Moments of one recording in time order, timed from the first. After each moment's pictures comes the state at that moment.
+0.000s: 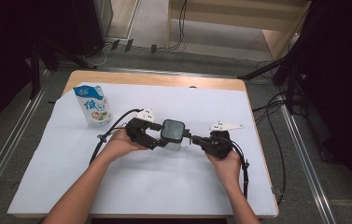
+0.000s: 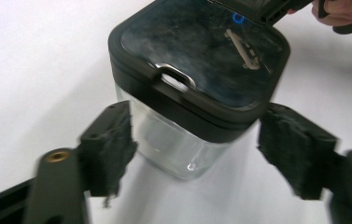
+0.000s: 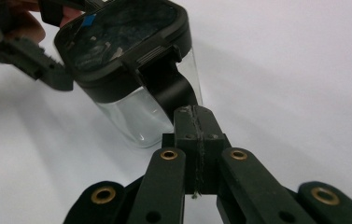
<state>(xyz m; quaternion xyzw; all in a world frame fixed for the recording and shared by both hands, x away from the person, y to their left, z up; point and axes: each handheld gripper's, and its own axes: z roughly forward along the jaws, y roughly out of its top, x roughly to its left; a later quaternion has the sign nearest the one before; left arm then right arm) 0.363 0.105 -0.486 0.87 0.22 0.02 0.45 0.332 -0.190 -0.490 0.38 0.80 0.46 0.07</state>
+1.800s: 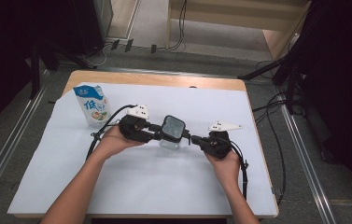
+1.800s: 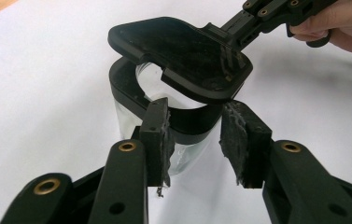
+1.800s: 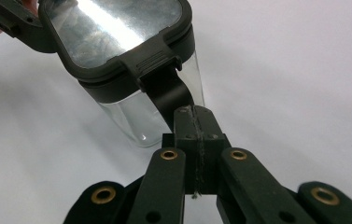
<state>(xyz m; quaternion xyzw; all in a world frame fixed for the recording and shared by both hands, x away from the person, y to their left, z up) 0.354 0.118 -0.458 0.87 0.20 0.03 0.45 0.330 -0.186 -0.488 0.38 0.80 0.45 0.08</state>
